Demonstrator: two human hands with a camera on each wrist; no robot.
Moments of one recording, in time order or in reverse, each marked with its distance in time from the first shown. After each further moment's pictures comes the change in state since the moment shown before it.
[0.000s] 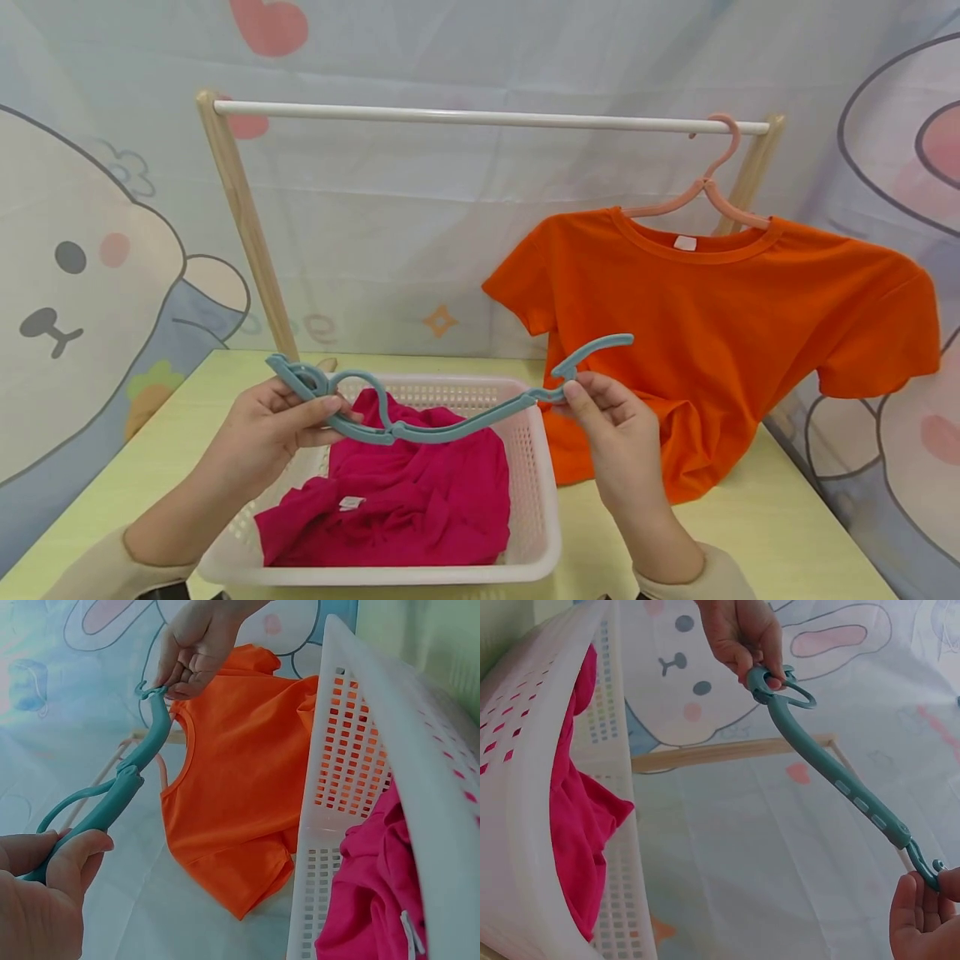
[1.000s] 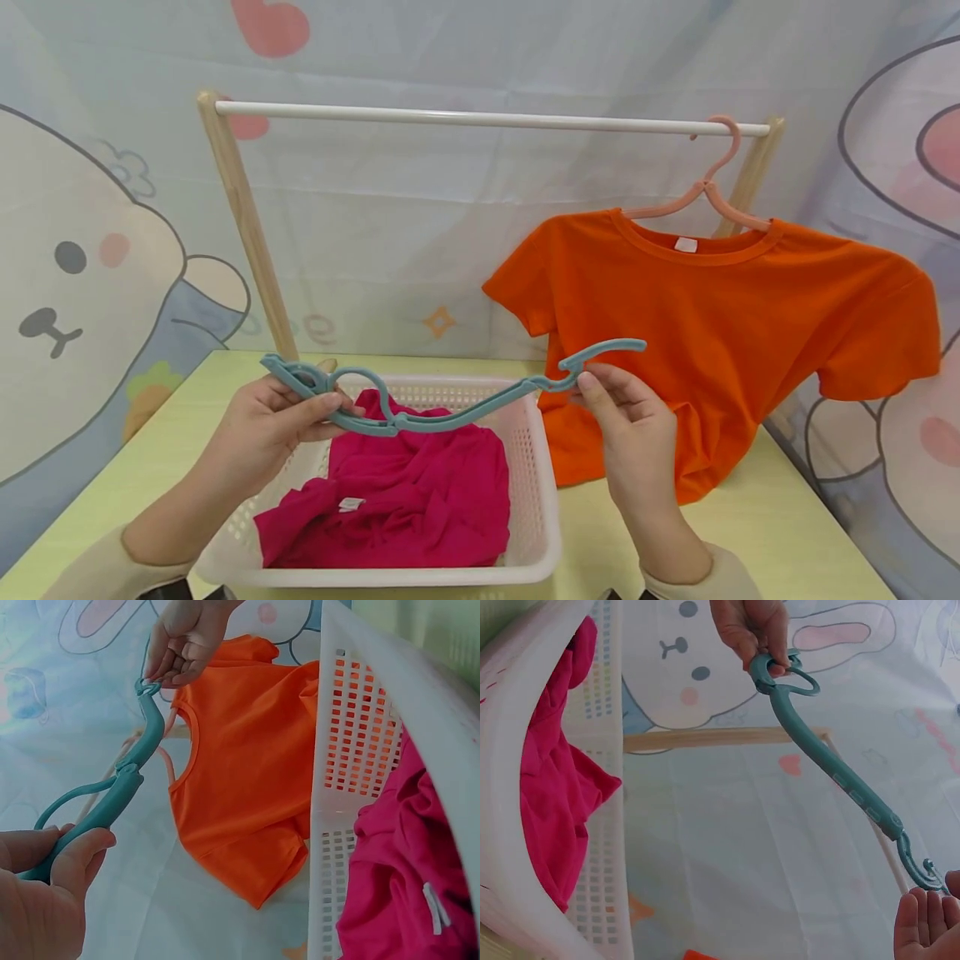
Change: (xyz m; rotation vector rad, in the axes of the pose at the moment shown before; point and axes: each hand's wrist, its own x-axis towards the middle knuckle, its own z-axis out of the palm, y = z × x) left_hand 0.001 0.002 0.000 0.049 -0.010 0.083; right_hand 0.004 -0.005 -0.001 0.081 0.068 -0.113
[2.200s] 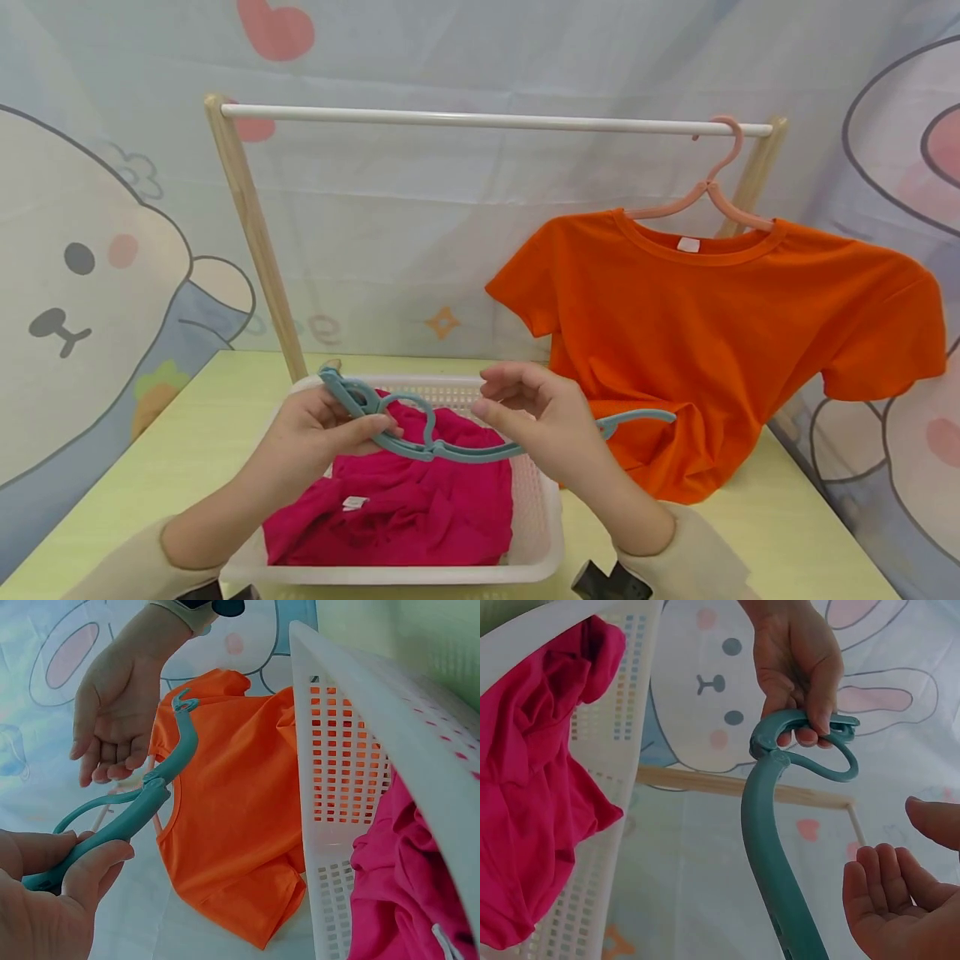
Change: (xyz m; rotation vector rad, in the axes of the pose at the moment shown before) left_hand -0.002 0.000 0.032 0.156 -0.099 -0.028; right_hand 0.003 -0.005 0.043 -0.522 -0.498 0.096
